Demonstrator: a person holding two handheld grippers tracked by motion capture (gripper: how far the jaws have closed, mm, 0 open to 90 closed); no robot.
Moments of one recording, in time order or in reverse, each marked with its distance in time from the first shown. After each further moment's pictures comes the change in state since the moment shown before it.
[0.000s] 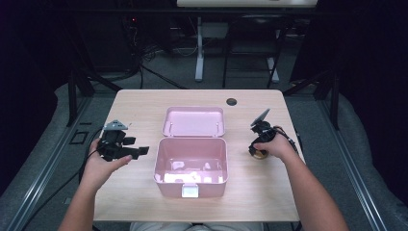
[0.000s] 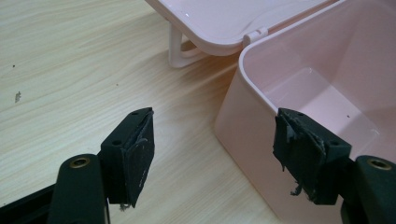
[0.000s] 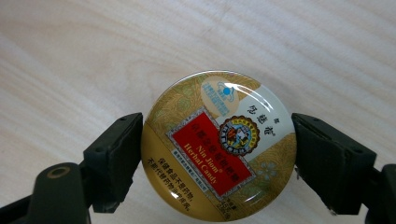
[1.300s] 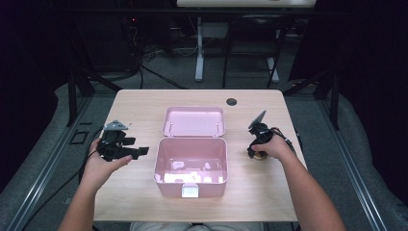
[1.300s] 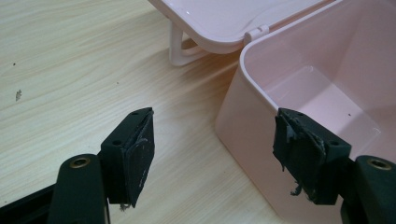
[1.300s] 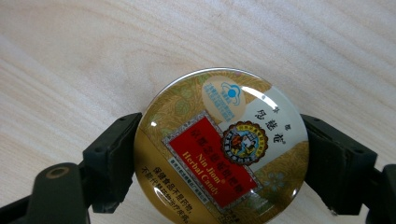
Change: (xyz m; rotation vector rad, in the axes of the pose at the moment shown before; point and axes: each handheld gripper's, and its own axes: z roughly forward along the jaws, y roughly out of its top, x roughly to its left) left arm 0.000 0.000 0.000 0.003 0.005 -0.001; right arm 0.003 0.003 0.010 0.063 -0.013 -0.009
